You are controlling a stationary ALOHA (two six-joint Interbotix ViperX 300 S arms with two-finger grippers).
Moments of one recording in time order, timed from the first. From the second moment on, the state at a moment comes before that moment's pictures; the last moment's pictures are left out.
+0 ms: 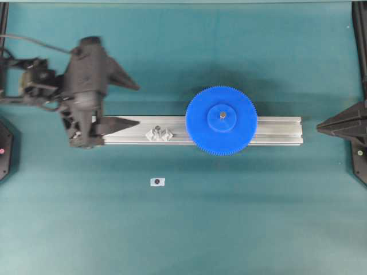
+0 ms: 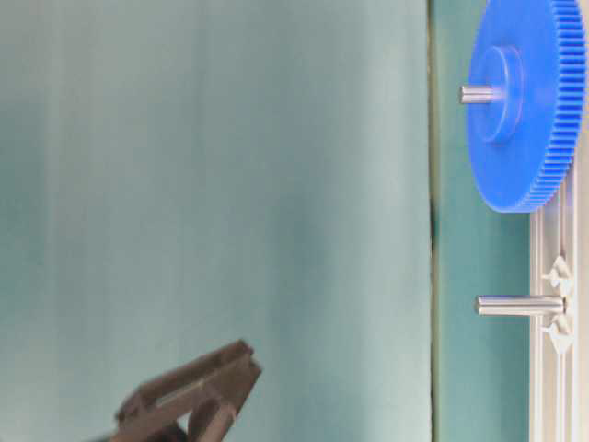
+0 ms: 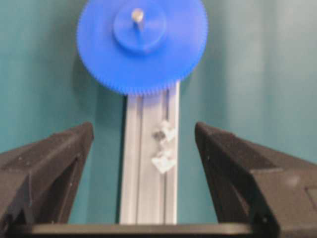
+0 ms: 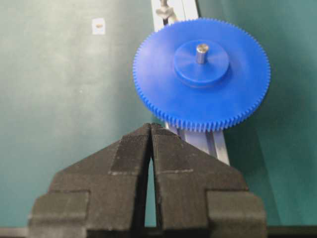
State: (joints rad) left arm 0.08 -0.46 0.69 0.02 0.31 0.11; right arm -0.05 -1.23 1.23 0.02 0.45 0.07
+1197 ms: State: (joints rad) left arm 0.04 -0.59 0.83 0.02 0.19 0.05; right arm -0.08 -1.23 1.24 0.02 0.44 0.07
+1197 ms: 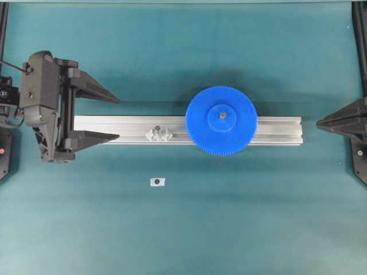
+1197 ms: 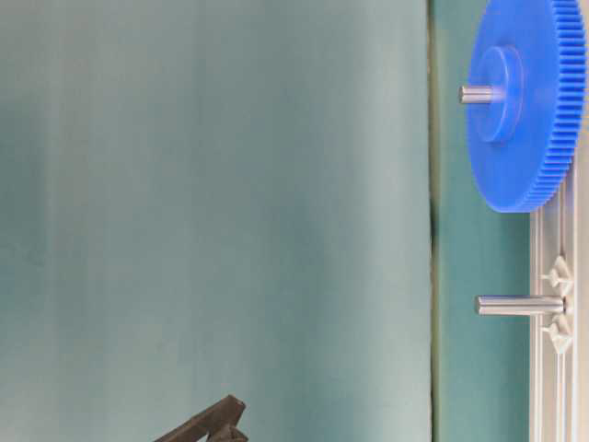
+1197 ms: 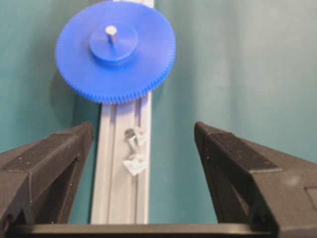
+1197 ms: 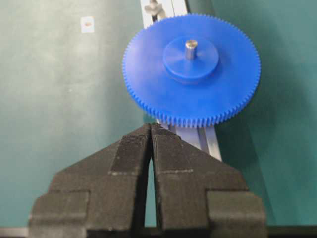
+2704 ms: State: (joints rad) left arm 0.04 -0.58 0.84 0.02 0.19 0.06; right arm -0.10 -1.24 1.27 0.02 0.39 0.07
